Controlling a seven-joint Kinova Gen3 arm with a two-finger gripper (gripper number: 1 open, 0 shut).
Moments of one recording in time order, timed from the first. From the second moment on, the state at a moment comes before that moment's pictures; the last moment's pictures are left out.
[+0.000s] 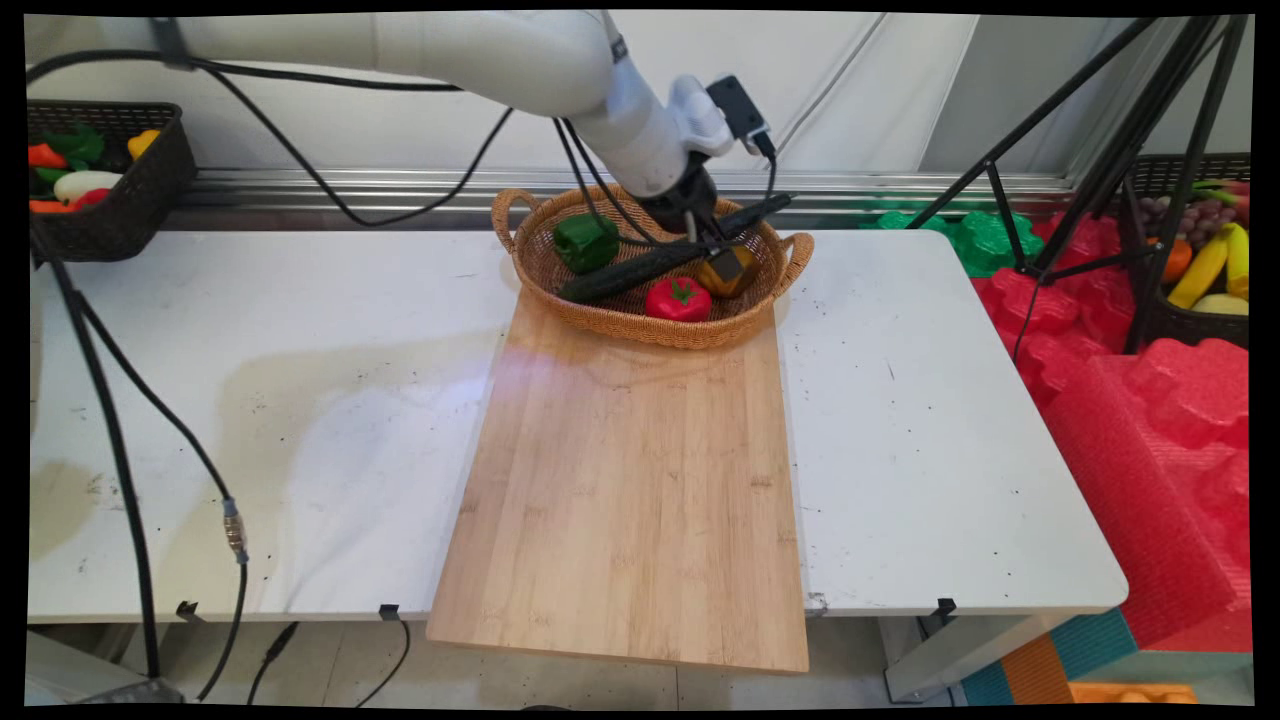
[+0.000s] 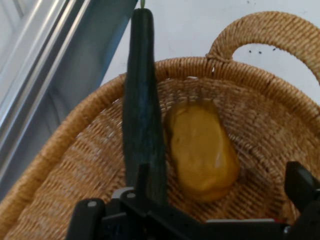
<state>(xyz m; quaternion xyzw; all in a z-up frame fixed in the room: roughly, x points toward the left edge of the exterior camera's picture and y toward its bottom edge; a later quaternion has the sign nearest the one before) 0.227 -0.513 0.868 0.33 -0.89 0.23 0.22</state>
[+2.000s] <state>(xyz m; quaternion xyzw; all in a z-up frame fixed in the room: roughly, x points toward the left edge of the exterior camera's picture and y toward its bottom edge) 0.217 -0.492 0.885 0.35 -0.87 0.25 0.23</state>
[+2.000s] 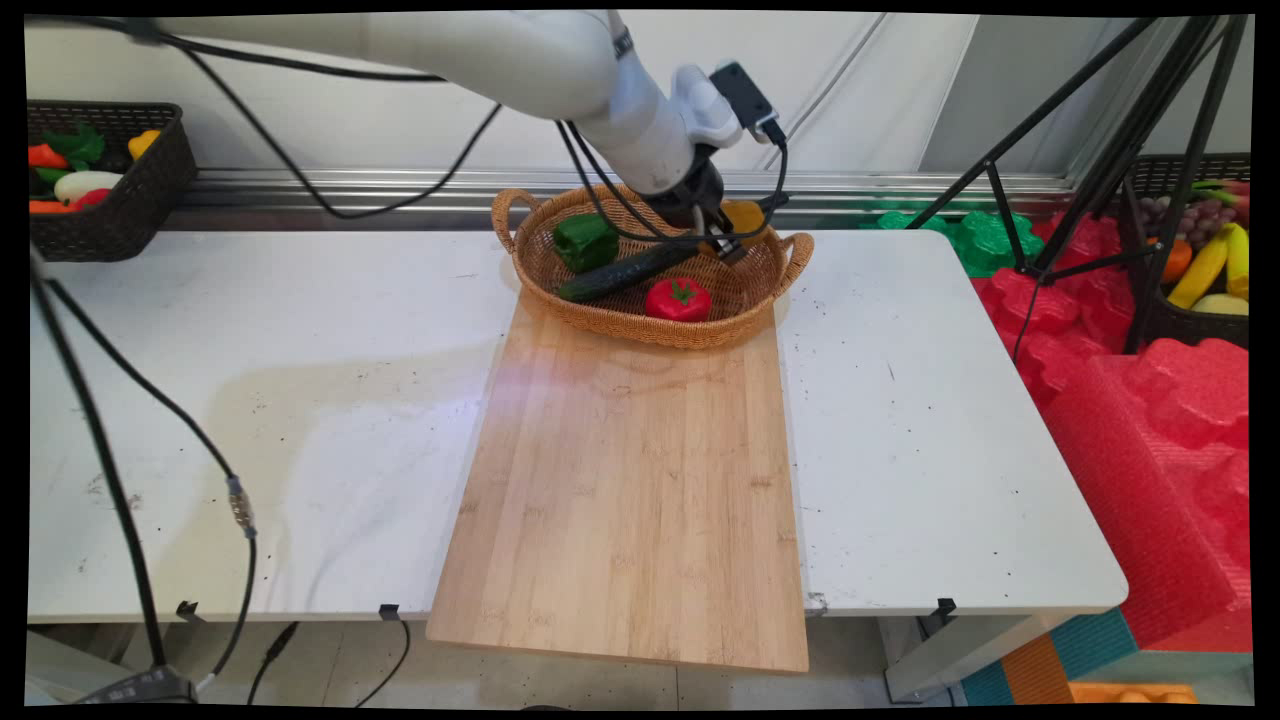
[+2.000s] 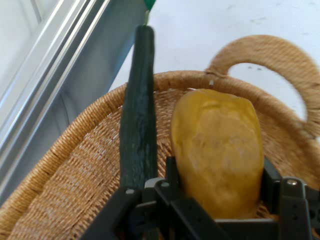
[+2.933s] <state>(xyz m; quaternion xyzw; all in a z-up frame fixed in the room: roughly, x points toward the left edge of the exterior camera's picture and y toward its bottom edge) 0.223 -0.321 0.953 0.17 -0.95 0.20 0.20</state>
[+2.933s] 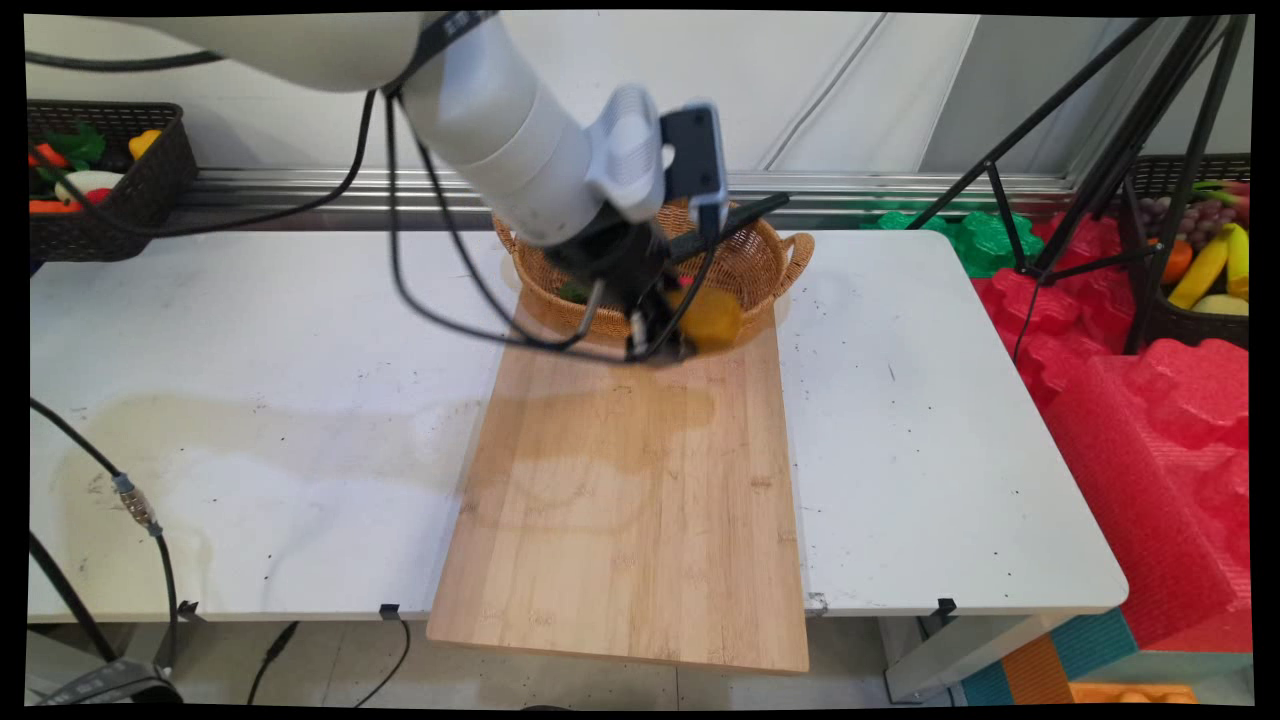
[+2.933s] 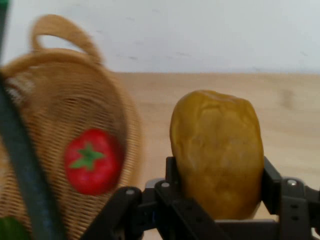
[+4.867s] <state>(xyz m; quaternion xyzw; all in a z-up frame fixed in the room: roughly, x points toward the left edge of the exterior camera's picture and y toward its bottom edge) 0.173 -0.313 0.804 -0.02 -0.99 0.08 0.15</state>
